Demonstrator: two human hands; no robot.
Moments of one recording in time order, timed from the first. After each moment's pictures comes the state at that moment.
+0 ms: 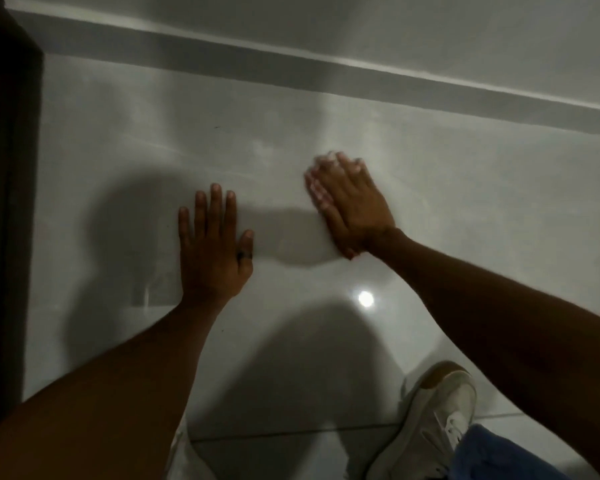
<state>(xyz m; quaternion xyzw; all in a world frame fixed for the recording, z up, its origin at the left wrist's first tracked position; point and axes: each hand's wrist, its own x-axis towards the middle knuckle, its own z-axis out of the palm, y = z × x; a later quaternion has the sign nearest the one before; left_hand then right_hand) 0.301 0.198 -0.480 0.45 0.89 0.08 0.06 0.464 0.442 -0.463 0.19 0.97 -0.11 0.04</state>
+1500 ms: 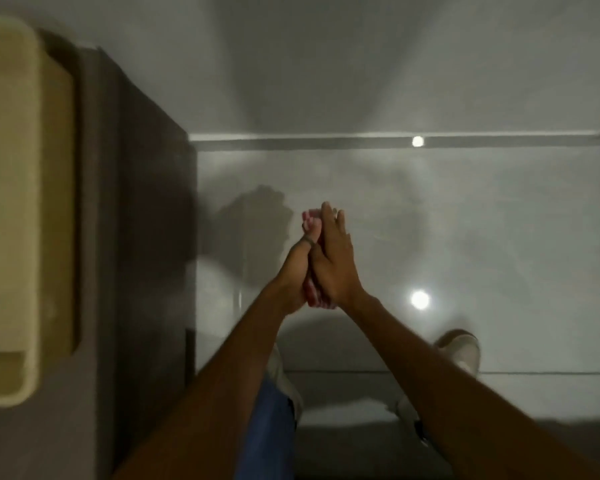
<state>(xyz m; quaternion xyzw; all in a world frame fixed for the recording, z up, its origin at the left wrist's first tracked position) 0.290 0.228 -0.173 -0.14 0.53 0.49 0.68 0.376 0.276 -0.193 0.46 0.68 -0.57 -0.03</state>
